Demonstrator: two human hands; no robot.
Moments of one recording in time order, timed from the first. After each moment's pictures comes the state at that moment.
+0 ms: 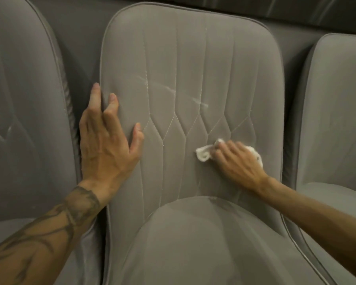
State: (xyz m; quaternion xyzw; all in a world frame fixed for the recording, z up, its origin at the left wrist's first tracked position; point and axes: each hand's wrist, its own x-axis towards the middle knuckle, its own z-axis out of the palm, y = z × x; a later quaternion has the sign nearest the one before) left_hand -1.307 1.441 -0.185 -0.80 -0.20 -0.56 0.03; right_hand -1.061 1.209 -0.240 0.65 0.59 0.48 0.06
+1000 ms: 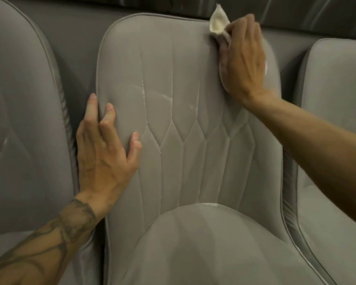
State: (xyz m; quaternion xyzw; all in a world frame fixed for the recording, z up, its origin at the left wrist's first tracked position) left_hand -1.305 1.440 -0.185 -0.80 -0.19 -0.57 0.02; right_hand -1.055 1.291 -0.025 0.67 0.37 0.59 -0.24
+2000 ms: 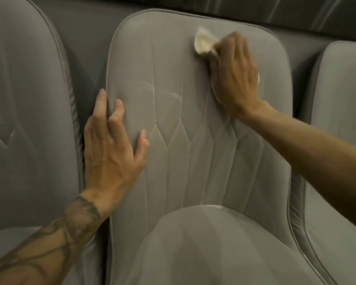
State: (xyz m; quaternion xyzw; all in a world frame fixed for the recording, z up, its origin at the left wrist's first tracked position) left_hand -1.306 1.443 -0.186 -0.80 -0.19 -0.56 0.01; right_hand -1.082 1.309 -0.049 0.61 0.44 0.61 -0.22
